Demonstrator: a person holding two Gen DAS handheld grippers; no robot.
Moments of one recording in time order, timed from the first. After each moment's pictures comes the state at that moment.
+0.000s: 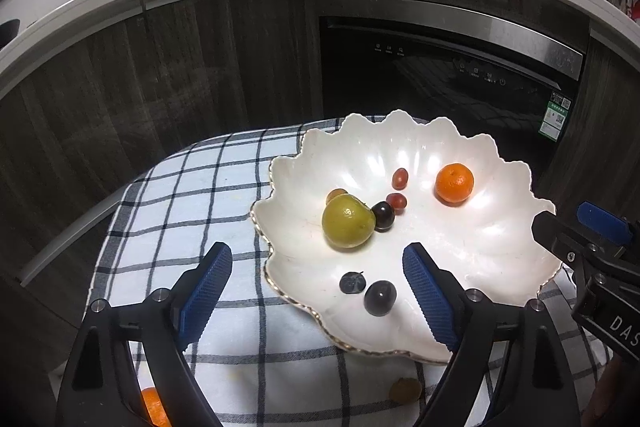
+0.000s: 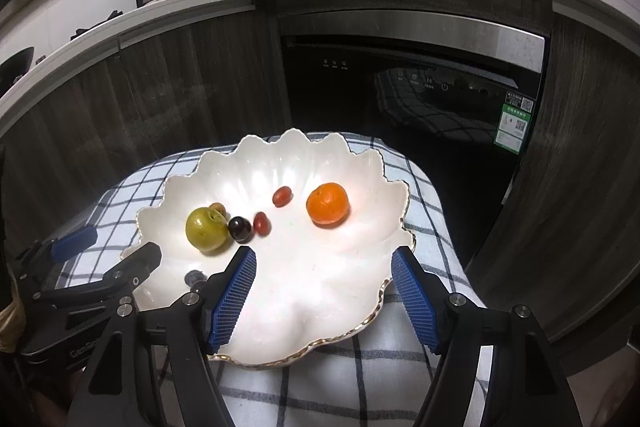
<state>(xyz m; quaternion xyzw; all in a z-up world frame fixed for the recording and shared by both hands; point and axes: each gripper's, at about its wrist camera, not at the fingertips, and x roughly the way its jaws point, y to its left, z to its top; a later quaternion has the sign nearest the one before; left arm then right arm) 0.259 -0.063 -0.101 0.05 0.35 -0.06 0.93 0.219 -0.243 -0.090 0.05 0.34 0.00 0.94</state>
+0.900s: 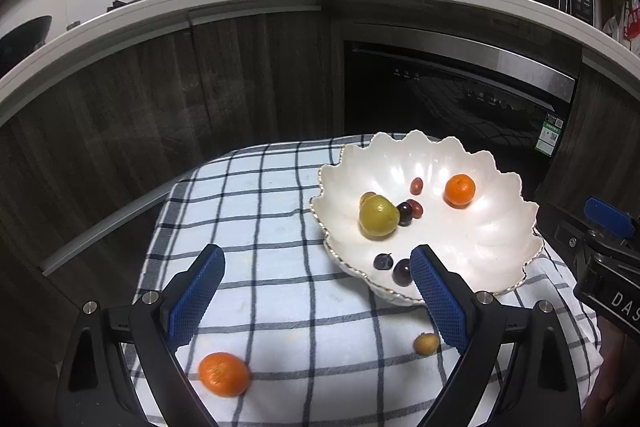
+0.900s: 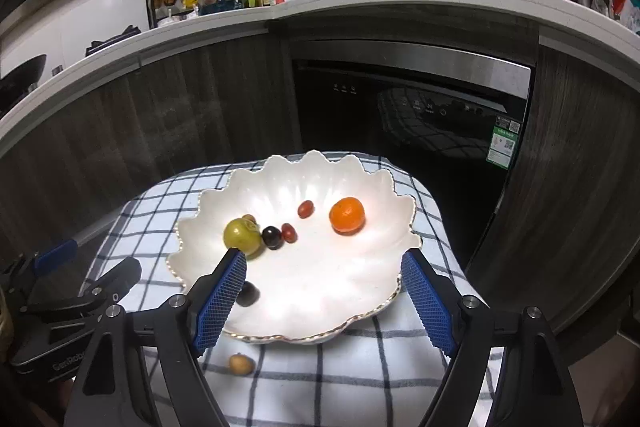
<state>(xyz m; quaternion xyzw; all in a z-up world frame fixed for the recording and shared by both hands) 0.206 -0.016 -0.062 0.04 0.33 -0.04 0.94 0.179 -0.217 -0.054 0.04 0.31 0.00 0.95</state>
